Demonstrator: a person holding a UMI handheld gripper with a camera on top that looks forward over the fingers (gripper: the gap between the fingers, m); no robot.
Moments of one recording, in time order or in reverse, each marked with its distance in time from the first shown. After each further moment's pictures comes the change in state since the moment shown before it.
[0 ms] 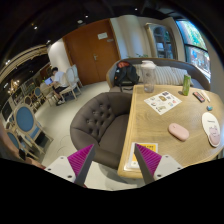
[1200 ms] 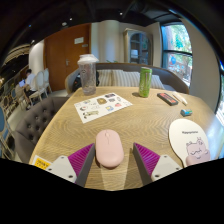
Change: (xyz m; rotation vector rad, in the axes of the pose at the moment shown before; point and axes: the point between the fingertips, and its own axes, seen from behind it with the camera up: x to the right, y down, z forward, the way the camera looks) arm 0.313 -0.019 0.093 0.106 0.306 -0.026
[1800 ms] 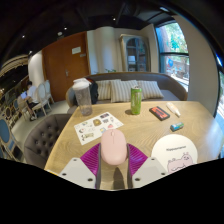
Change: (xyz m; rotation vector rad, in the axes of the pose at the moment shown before) arm 0.038 -0.083 -0.052 0.060 -0.043 0.068
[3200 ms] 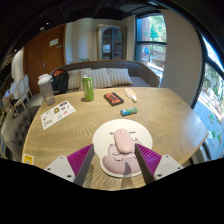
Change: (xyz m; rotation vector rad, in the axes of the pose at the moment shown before) arm 0.182 0.040 -0.080 -0.136 0.238 0.047
